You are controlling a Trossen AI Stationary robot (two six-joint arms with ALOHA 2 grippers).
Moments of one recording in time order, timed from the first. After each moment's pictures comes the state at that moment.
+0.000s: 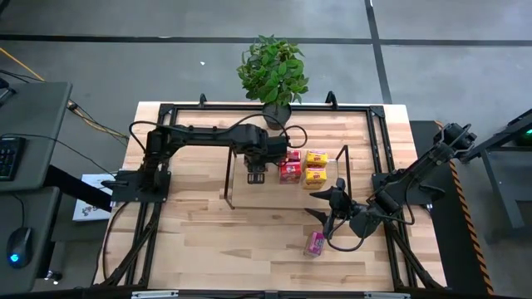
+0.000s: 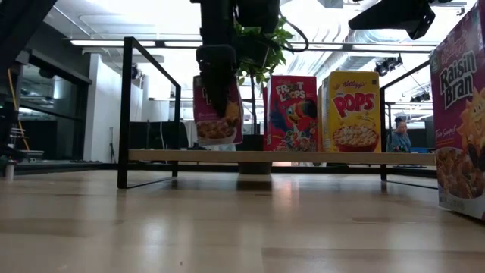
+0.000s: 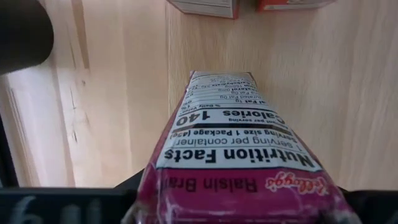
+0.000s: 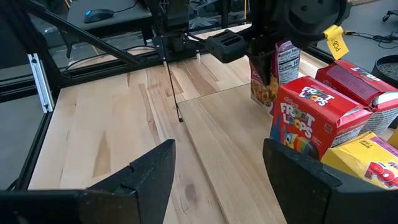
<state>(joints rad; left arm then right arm) 0.10 2.03 1.81 -1.24 -0.17 0.10 0.70 1.25 0.74 -0.05 0.91 0.58</state>
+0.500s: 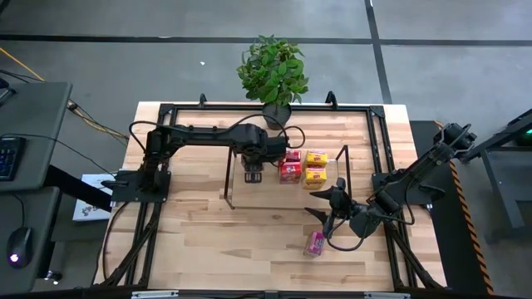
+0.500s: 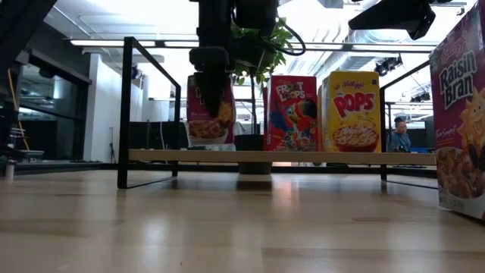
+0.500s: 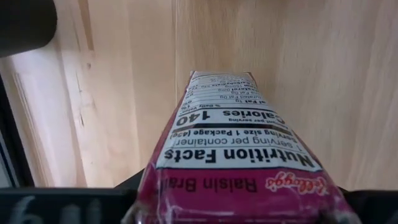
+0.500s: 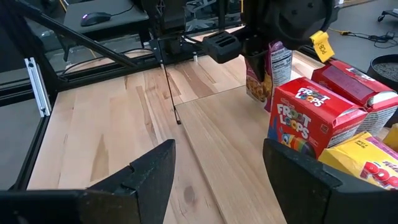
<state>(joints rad) 0.10 2.03 1.81 -1.29 -0.20 0.10 0.70 1.25 0.74 -0.05 0.92 0.59</state>
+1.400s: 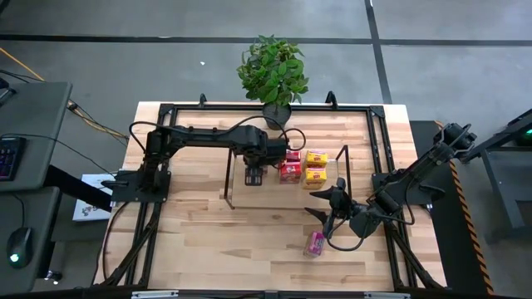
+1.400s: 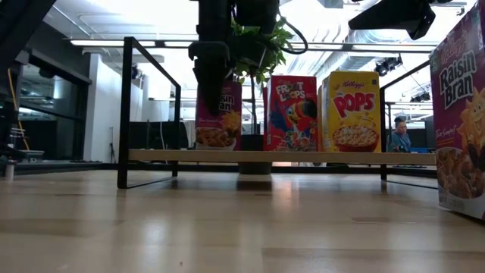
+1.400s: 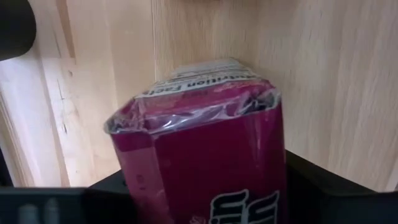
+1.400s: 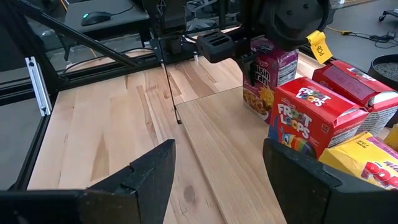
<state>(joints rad) 0.09 2.03 1.81 -1.28 -0.16 0.10 0.70 1.25 0.74 -0.05 0.92 0.58</state>
